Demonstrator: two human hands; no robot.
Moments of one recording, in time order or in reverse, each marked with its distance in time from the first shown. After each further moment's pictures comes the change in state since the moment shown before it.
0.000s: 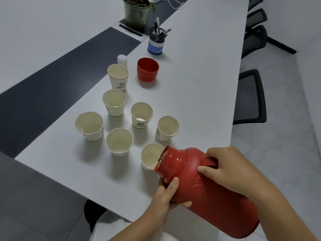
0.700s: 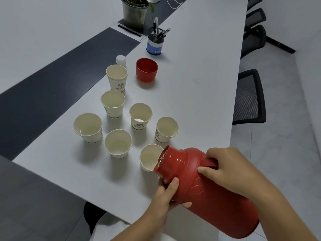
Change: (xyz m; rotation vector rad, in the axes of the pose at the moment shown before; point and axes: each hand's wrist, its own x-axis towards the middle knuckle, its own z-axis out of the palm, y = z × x) left_hand 0.002 0.003 0.001 0.011 -0.002 0.013; right_hand 0.001 0.004 0.000 0.022 0.011 -0.007
